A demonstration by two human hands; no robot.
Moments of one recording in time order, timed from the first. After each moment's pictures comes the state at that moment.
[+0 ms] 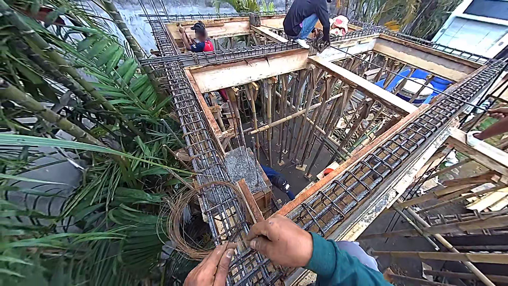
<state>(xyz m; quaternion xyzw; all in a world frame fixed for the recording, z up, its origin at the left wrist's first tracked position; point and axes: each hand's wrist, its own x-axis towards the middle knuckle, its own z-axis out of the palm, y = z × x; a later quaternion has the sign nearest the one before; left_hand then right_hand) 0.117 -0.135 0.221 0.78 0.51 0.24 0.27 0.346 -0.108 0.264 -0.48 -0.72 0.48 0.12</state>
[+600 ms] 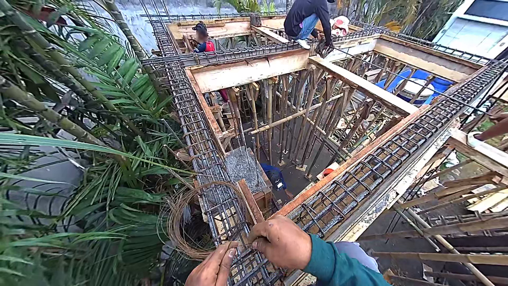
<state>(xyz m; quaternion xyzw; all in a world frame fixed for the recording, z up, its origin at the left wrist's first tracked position) 0.119 -0.134 0.222 0.78 0.51 0.23 0.28 0.345 -0.111 0.265 -0.49 -0.74 0.44 0.11</state>
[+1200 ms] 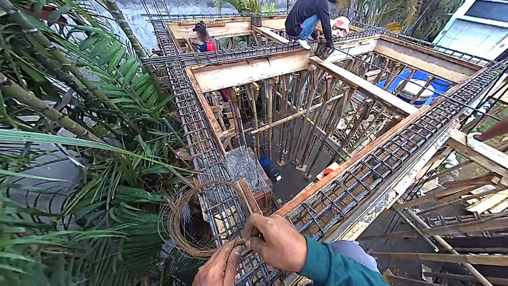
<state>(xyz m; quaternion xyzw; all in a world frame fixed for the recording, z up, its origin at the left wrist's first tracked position) 0.131 -0.142 0.223 0.77 0.51 0.25 0.28 0.332 -0.115 0.266 -0.52 -0.70 0.46 0.17</state>
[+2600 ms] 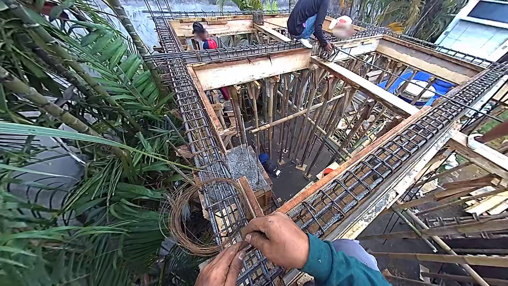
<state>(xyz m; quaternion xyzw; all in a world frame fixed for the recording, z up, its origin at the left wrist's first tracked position) 0.120 -0.145 0.211 0.78 0.47 0.24 0.33 0.334 -0.116 0.260 -0.50 -0.73 0.43 0.18</state>
